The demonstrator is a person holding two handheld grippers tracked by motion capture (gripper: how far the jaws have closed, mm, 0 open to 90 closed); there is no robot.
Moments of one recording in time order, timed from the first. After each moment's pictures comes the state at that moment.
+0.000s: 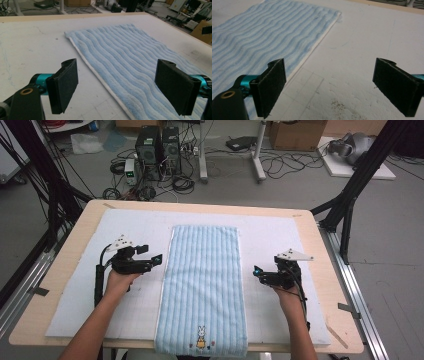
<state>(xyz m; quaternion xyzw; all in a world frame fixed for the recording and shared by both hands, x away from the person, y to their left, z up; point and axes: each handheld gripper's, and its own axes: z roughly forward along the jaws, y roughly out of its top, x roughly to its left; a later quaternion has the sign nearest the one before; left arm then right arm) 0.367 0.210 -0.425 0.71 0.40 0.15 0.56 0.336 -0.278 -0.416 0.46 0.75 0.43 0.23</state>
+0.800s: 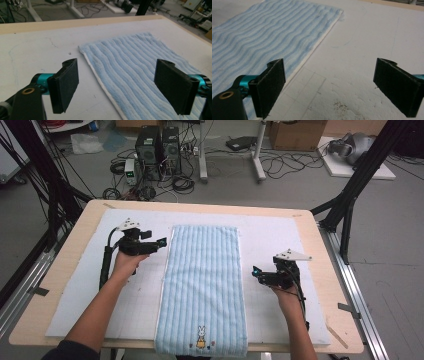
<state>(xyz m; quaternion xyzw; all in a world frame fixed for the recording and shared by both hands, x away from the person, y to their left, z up) 0.425 0.192 -0.409 0.71 0.44 0.16 0.52 0.338 -0.277 -0.420 0.46 0.74 0.43 0.22</state>
